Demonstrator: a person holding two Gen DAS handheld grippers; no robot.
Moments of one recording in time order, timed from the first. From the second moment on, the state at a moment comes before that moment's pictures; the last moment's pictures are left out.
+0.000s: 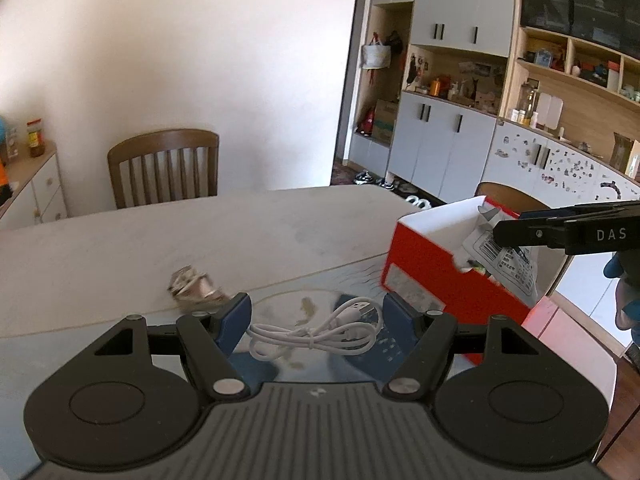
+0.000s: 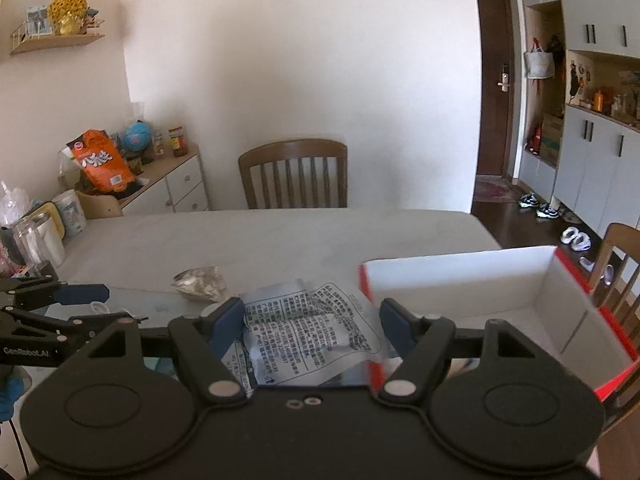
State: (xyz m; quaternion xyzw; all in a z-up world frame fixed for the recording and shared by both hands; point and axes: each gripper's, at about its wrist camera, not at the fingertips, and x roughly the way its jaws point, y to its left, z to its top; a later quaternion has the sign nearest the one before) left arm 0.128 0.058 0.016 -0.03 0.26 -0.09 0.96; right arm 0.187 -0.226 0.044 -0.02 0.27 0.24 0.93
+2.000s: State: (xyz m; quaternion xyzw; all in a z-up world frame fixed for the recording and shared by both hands) left arm 0.341 -0.180 -0.011 0.06 0.37 -0.21 0.90; right arm 0.291 -0.376 0.002 -0.06 0.37 0.20 0.90
